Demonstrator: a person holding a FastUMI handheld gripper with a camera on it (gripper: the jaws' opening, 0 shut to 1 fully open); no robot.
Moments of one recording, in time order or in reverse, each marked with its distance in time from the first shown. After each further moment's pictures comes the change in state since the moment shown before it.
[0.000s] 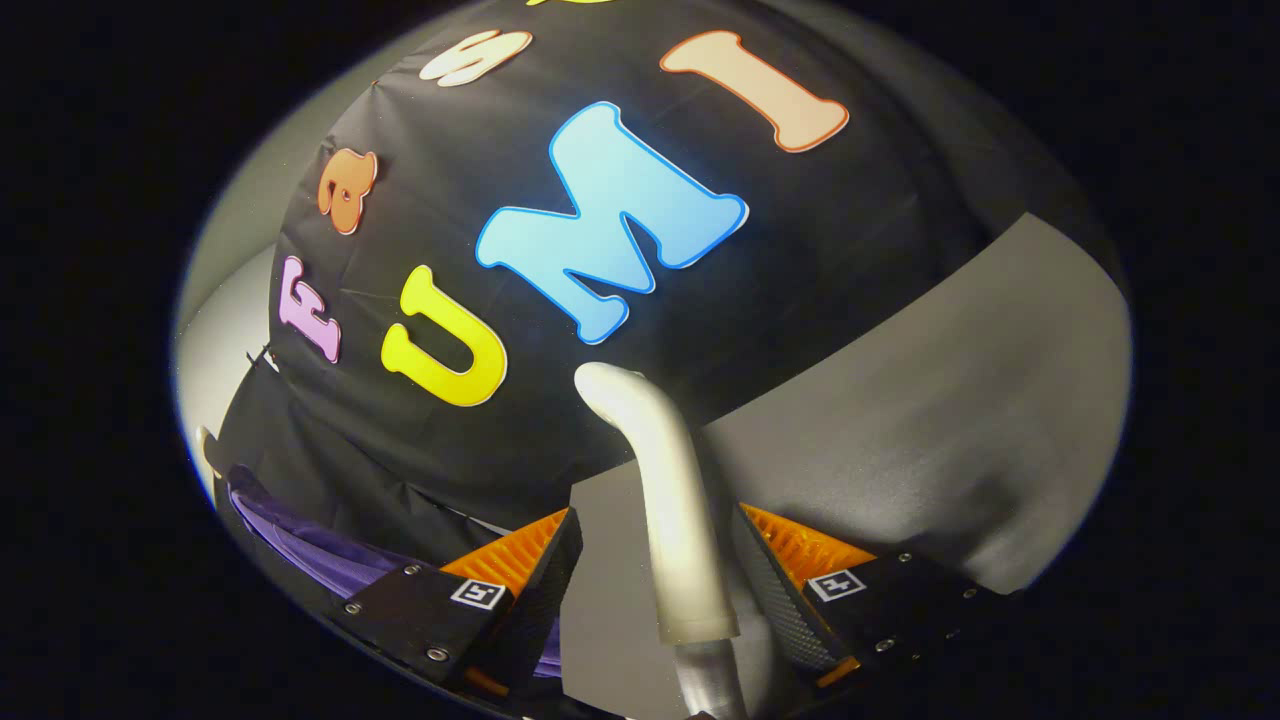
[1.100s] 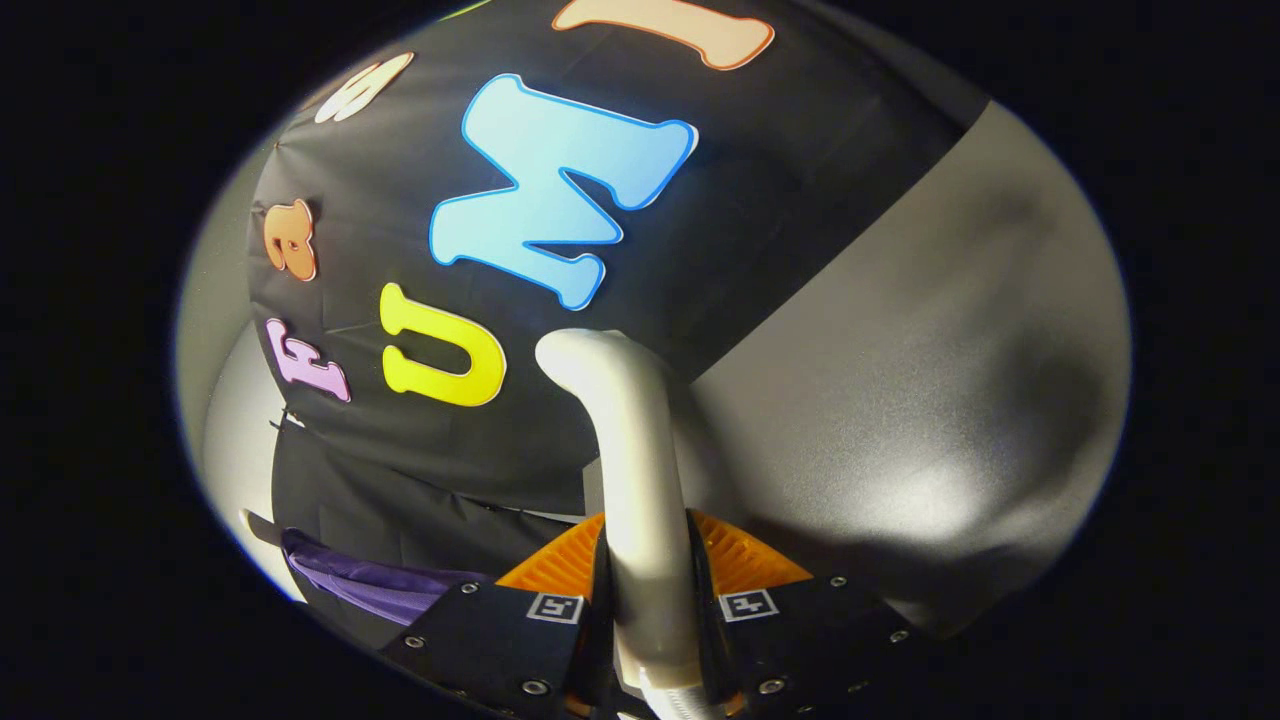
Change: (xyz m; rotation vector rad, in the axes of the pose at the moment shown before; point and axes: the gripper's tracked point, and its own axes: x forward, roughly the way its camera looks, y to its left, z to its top) arm 0.033 -0.014 -0.011 0.188 0.114 0.051
